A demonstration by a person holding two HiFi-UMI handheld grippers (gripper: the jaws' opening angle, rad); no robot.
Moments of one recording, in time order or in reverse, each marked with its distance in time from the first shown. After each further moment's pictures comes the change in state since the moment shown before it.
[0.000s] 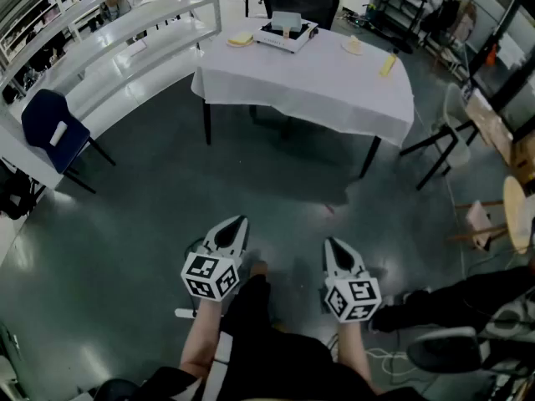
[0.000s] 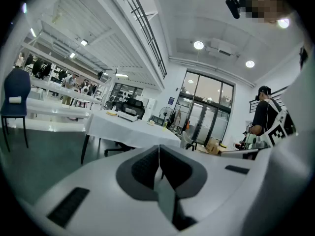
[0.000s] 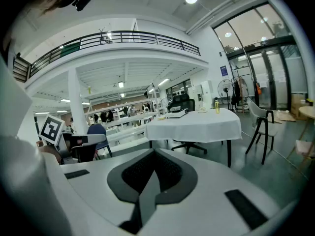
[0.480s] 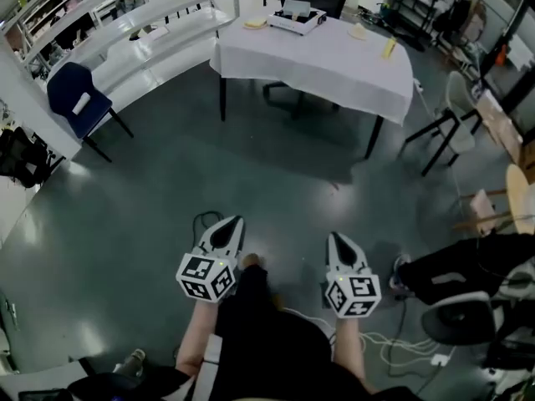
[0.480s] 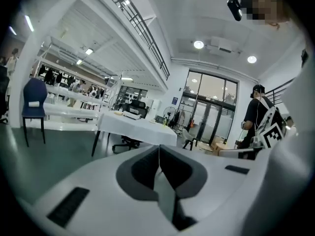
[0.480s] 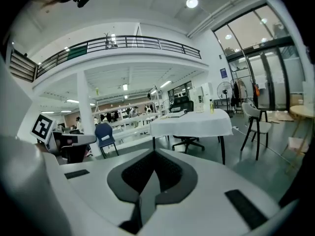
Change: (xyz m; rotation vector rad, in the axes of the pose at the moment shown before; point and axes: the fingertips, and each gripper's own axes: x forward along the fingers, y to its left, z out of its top) left arm -0.163 -0.116 -0.078 0.008 -0.009 0.076; right arm -0.173 0.020 -0.076 -0.010 -0.027 0.014
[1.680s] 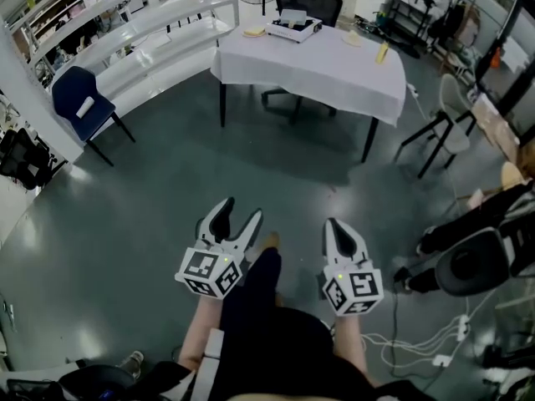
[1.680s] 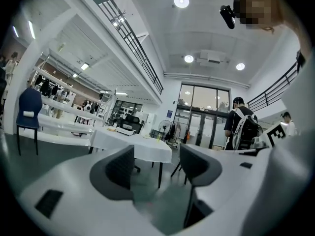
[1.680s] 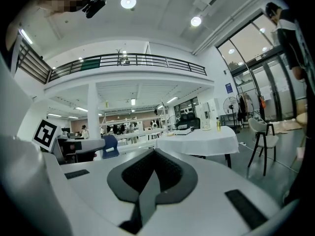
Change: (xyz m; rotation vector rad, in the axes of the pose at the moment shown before) left arm -0.021 -0.059 0.046 0.060 -0.188 -0.042; right arm -0.043 0.030 0.060 -0.068 -0.207 0.078
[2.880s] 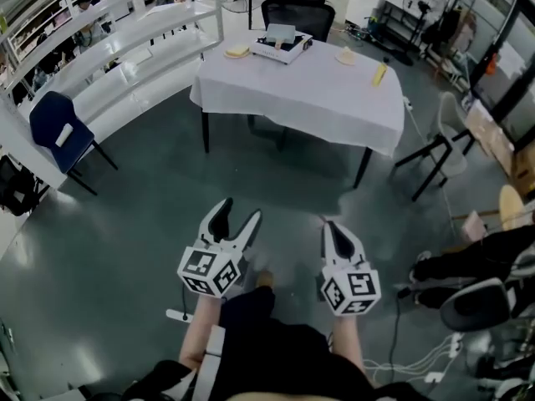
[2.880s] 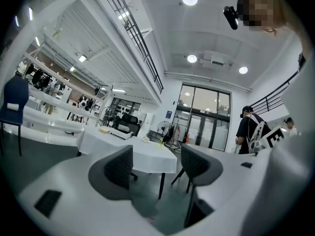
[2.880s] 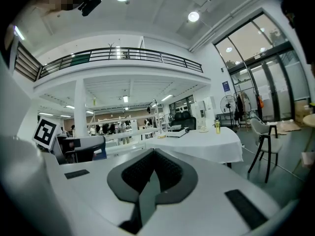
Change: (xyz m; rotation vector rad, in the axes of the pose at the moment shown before) left arm 0.214 0.089 0.053 -0.032 -0.003 -0.042; right arm 0.192 -0.110 0.052 0.025 0.024 -0.064
